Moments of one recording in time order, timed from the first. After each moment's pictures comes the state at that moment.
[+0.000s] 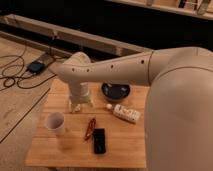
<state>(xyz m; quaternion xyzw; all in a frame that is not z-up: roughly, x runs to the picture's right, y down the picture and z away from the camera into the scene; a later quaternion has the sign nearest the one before) -0.109 0.102 0.703 -0.26 0.23 0.64 0.68</state>
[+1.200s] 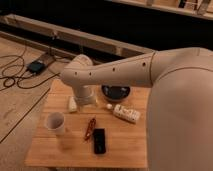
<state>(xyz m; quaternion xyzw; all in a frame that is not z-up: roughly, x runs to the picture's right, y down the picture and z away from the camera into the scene) -0.069 0.109 0.715 -0.25 0.23 0.57 0.75</state>
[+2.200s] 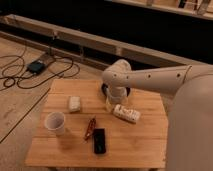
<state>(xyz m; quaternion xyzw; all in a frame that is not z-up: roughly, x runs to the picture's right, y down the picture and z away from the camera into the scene) 0.074 0.108 0.792 -0.27 0.20 0.53 0.78</state>
